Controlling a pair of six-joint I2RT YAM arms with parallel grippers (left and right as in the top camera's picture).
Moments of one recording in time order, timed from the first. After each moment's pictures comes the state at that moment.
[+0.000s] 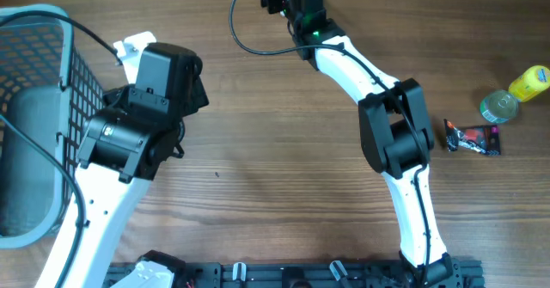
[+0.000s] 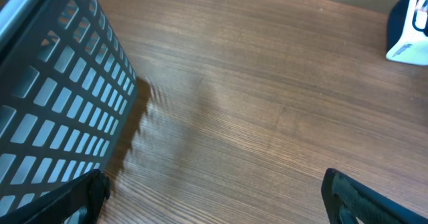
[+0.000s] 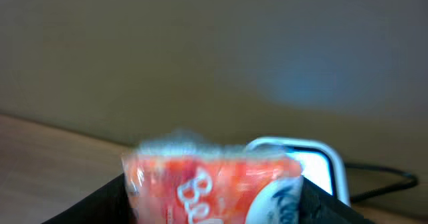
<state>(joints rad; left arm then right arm) -0.35 1.25 1.39 -1.07 -0.53 -0.54 0.42 2.45 1.95 0.29 0.09 0.06</state>
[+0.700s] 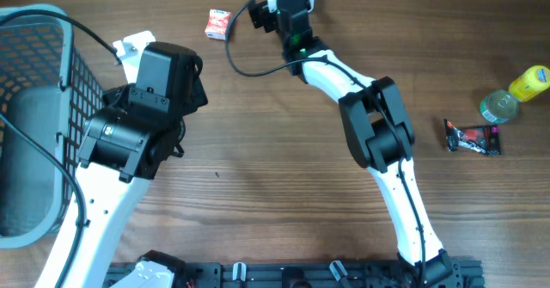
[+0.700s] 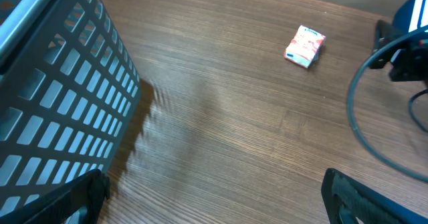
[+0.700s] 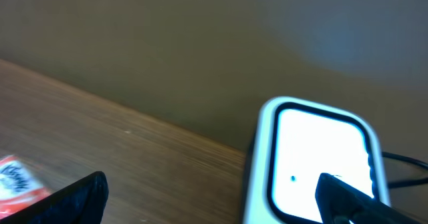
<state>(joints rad) -0.35 1.25 1.39 -1.07 -0.54 -0.54 0.47 2.58 1.95 0.38 0.17 -0.14</state>
